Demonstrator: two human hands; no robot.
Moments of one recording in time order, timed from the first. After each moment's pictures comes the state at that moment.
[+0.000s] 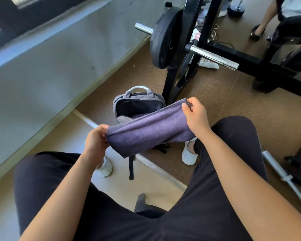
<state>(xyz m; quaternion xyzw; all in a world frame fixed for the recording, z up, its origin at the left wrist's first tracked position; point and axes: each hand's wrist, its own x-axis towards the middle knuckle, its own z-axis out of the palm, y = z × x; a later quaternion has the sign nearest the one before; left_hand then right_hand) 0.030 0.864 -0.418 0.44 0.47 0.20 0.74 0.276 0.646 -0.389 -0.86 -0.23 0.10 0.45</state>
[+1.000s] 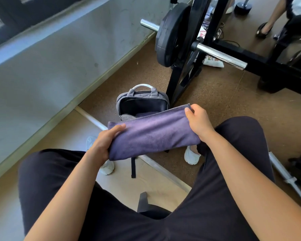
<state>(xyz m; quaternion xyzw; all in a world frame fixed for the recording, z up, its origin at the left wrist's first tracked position) 0.037 0.857 -0.403 0.47 0.52 0.03 0.71 0.270 0.649 -0.395 -0.87 -0.21 0.18 0.41</state>
